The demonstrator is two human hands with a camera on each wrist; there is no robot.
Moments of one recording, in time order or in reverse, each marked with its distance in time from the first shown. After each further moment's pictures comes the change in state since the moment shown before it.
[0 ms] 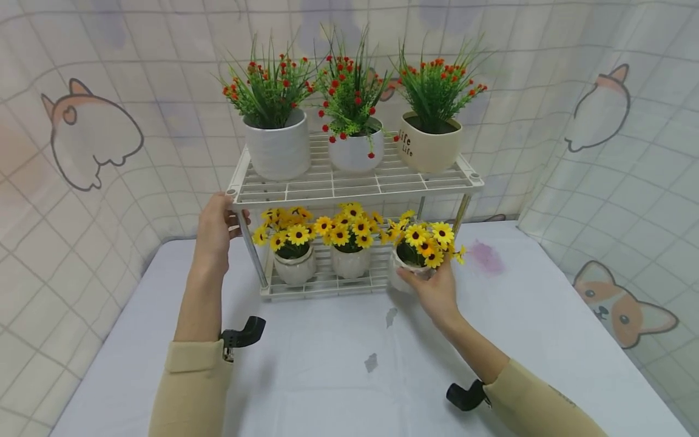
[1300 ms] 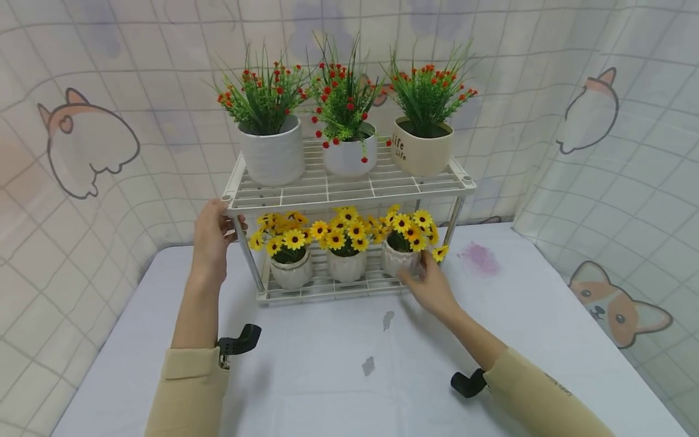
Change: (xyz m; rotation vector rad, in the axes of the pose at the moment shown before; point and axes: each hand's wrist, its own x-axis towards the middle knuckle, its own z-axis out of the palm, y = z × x) left_hand -0.002 -0.006 -0.001 -0.066 0.016 0.043; right_hand 0.022 0.029 -0.018 -0.338 -0.278 0.133
